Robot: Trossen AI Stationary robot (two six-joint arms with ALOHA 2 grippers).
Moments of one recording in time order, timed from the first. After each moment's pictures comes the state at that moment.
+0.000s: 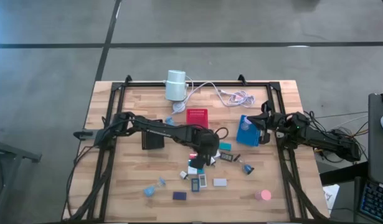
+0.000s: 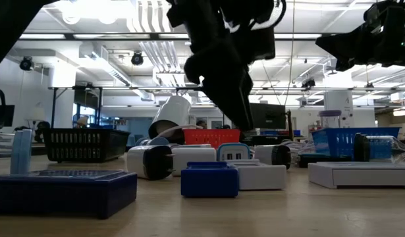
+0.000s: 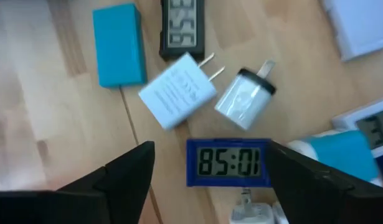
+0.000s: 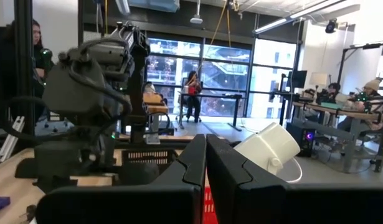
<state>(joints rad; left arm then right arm) -0.10 2.19 1.75 -0.73 0.01 0.24 -0.30 0.06 0.01 0.27 -0.13 -0.03</state>
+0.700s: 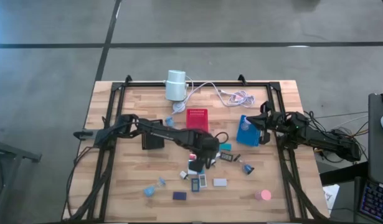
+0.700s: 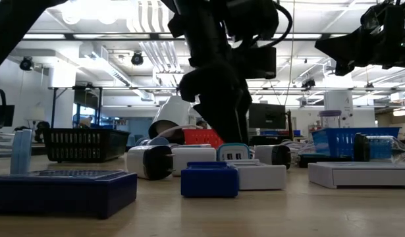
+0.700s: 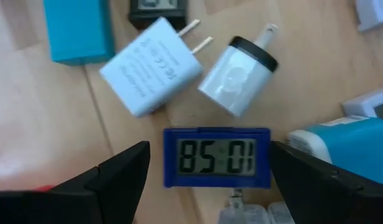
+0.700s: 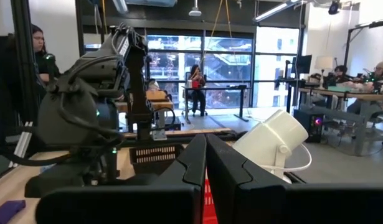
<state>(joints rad) -0.11 2.24 1.75 -0.75 0.03 0.21 -0.30 0.06 0.01 0.24 -0.13 0.05</state>
